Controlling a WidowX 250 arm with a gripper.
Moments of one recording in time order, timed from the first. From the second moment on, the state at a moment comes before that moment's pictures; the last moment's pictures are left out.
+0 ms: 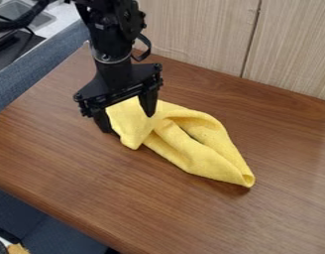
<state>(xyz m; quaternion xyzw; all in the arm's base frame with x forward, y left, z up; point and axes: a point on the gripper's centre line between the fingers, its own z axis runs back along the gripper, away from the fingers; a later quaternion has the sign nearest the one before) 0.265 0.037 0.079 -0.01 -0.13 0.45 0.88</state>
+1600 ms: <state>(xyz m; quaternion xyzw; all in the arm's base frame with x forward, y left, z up) 0.261 0.066 0.015 0.01 -0.09 0.48 0.87</state>
